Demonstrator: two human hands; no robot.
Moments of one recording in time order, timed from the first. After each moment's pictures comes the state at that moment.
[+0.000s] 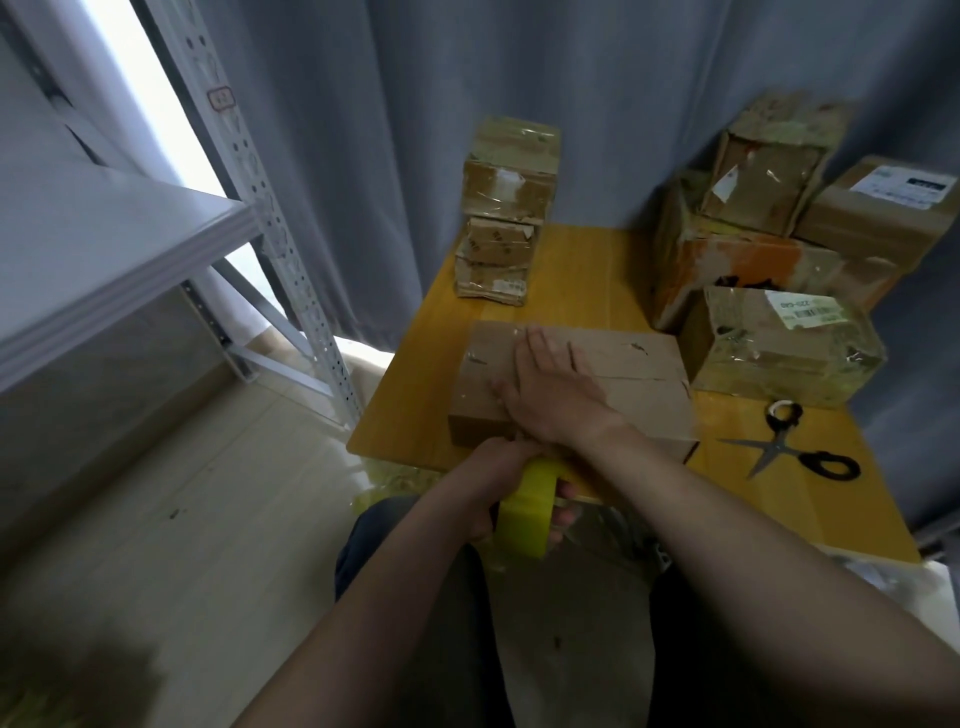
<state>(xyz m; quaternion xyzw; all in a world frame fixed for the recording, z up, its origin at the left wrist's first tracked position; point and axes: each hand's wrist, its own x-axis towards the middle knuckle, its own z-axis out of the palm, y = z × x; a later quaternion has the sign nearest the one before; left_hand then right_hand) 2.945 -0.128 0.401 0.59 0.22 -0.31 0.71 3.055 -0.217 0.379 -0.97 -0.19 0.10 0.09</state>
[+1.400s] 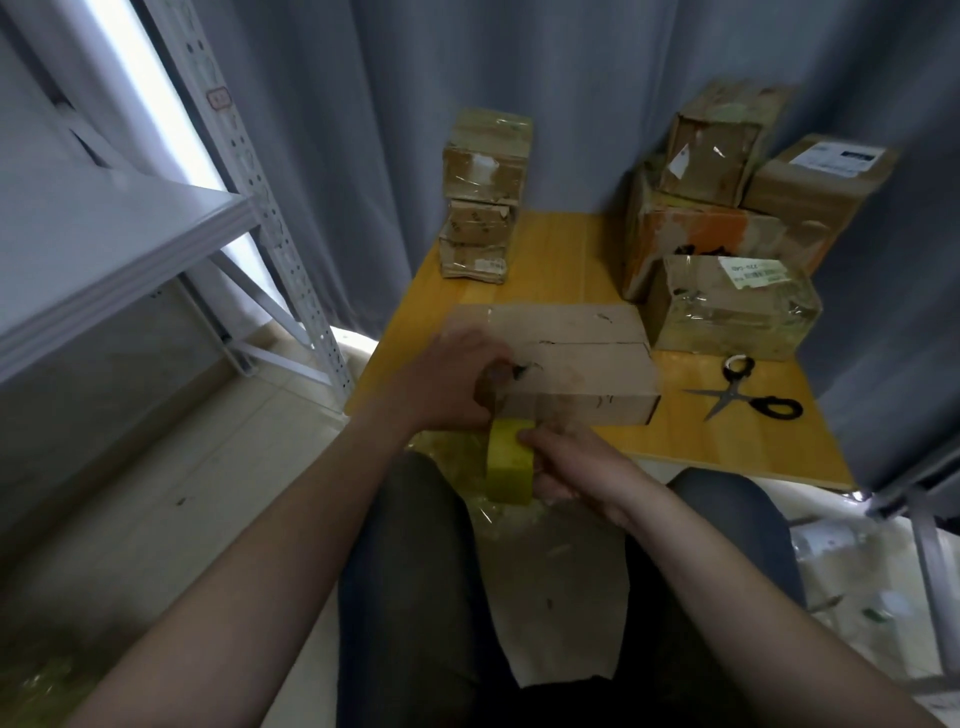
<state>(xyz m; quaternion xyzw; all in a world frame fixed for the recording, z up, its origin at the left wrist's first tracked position) 2.969 -0.076 0.410 0.97 -0.20 -0.03 0.15 2.910 -0.282 0.392 -0.73 0.01 0.29 0.61</state>
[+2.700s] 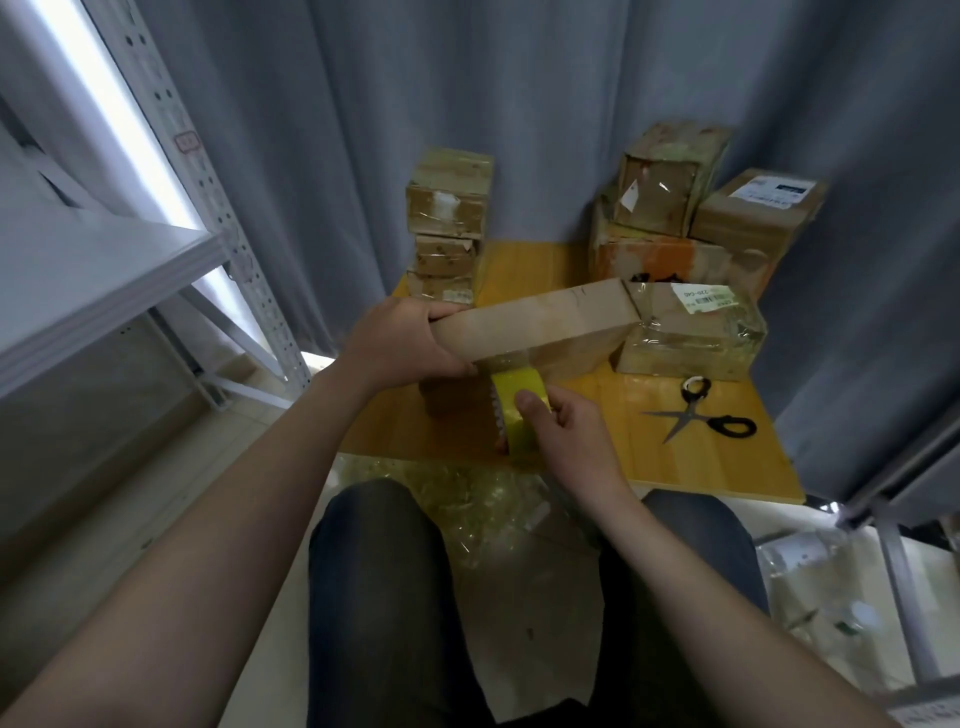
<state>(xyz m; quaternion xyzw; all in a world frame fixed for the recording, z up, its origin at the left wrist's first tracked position) 2.996 -0.083 0.477 0.97 -0.10 0.07 0.19 2.927 -0.299 0.406 -0.76 -0.07 0.01 0.65</state>
